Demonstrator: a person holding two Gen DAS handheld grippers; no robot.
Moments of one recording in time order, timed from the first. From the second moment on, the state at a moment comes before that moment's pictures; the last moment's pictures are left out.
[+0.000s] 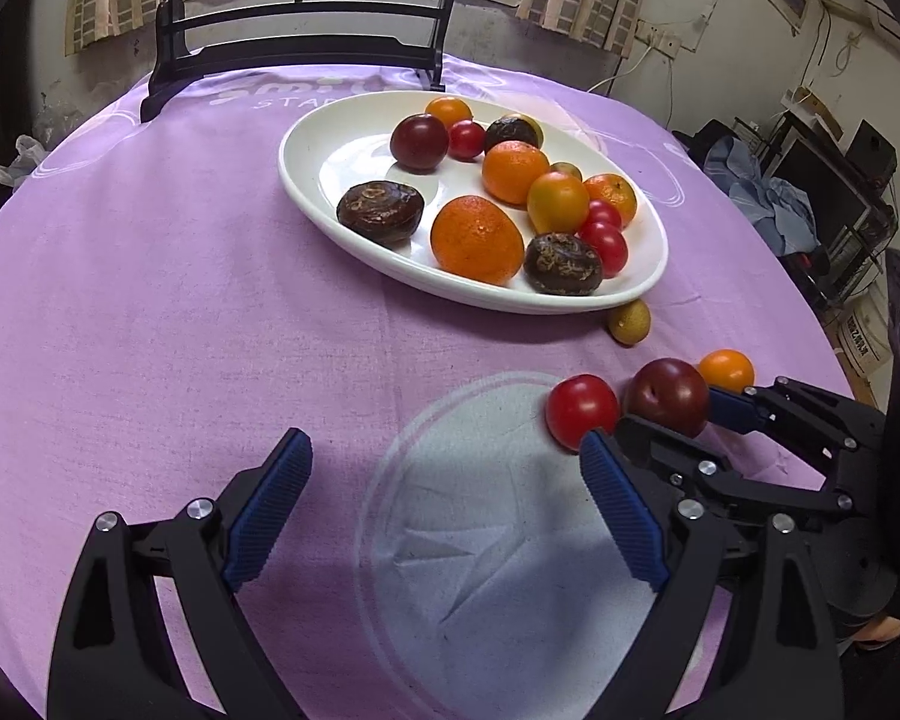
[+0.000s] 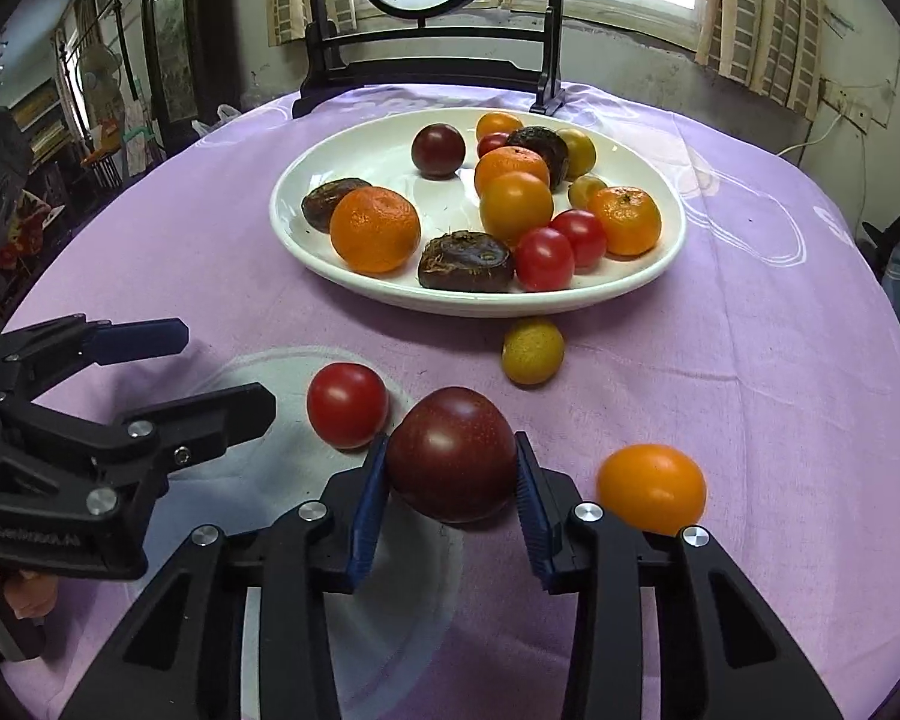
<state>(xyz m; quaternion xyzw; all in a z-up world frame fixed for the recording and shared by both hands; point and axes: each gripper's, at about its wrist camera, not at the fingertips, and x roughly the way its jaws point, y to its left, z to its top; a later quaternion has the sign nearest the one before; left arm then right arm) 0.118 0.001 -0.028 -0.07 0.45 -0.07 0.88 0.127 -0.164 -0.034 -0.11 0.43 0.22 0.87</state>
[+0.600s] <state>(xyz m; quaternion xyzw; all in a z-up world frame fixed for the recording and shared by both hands) 0.113 -0.041 -0.037 0.00 0.44 -0.10 0.89 0.099 -0.210 0.001 -0.04 0.40 0.22 0.89</state>
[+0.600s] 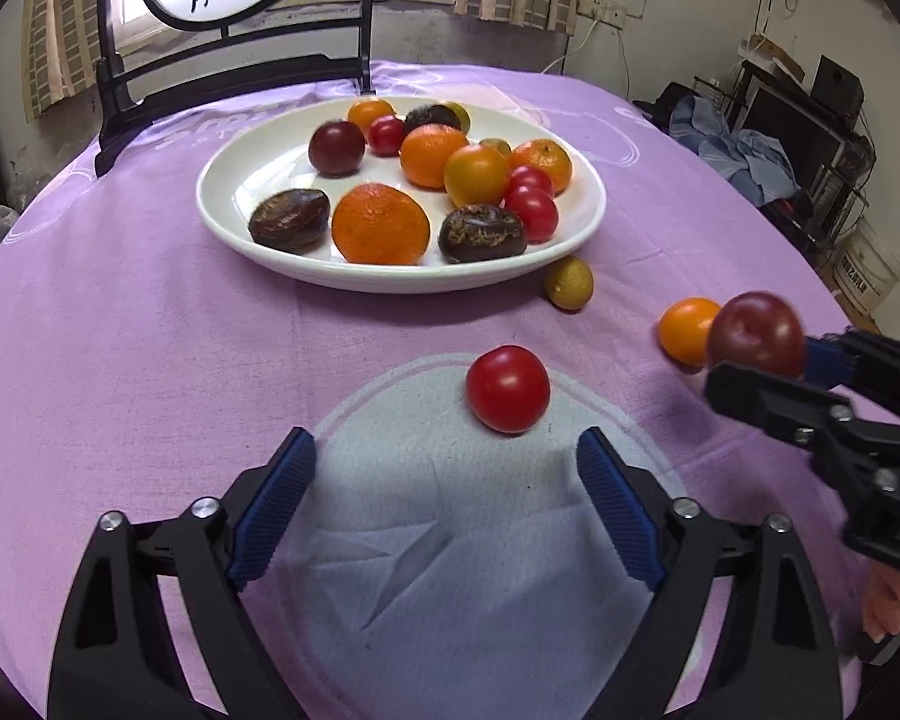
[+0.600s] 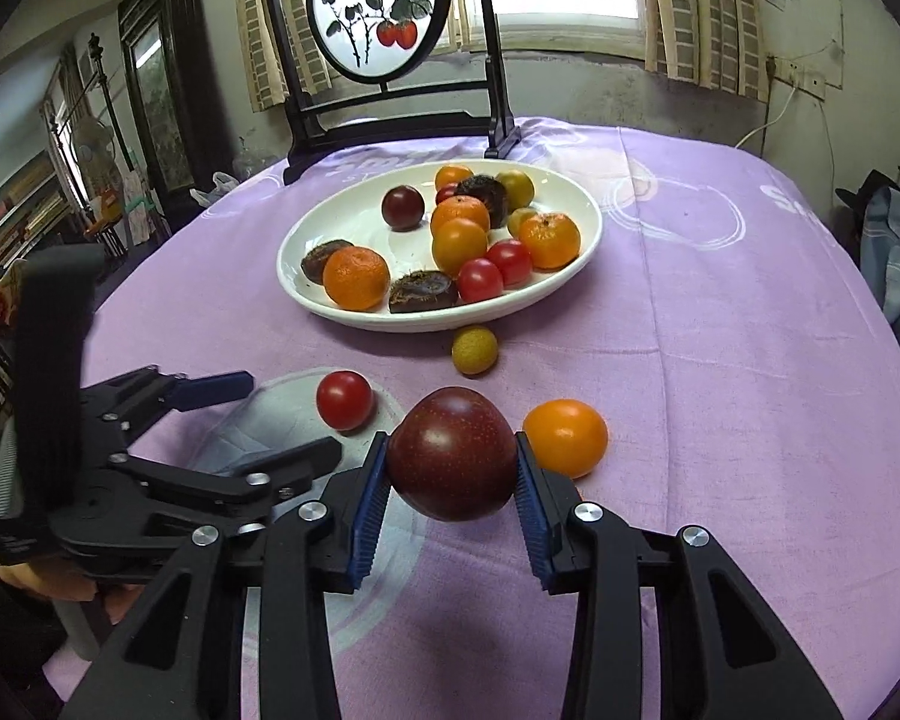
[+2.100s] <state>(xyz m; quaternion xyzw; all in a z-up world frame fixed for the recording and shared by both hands) 0.225 0.014 0.024 -0.03 0.39 -0.01 0.92 0.195 -0.113 0.009 -0.10 0.38 0.22 0.89</state>
